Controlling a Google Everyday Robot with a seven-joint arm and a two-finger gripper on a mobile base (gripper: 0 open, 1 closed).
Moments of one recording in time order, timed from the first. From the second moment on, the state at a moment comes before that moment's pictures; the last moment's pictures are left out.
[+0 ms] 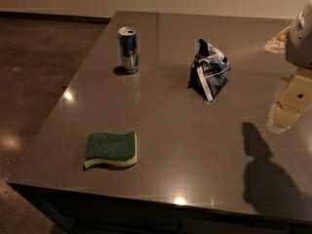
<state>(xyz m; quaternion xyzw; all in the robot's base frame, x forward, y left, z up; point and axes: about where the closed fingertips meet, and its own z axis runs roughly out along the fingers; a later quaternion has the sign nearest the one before) 0.438 -0.217 0.976 -0.60 0.78 -0.03 0.16</state>
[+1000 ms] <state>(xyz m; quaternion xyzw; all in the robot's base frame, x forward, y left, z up) 0.479 -0.209 0.972 -0.62 0.76 -0.03 0.18</state>
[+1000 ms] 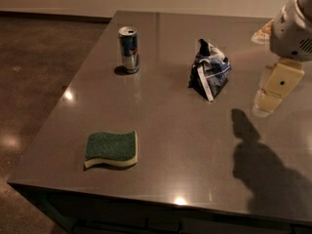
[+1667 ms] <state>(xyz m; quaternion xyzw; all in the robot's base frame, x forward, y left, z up) 0.546 -0.199 0.946 -0.64 0.74 -0.02 0.19</state>
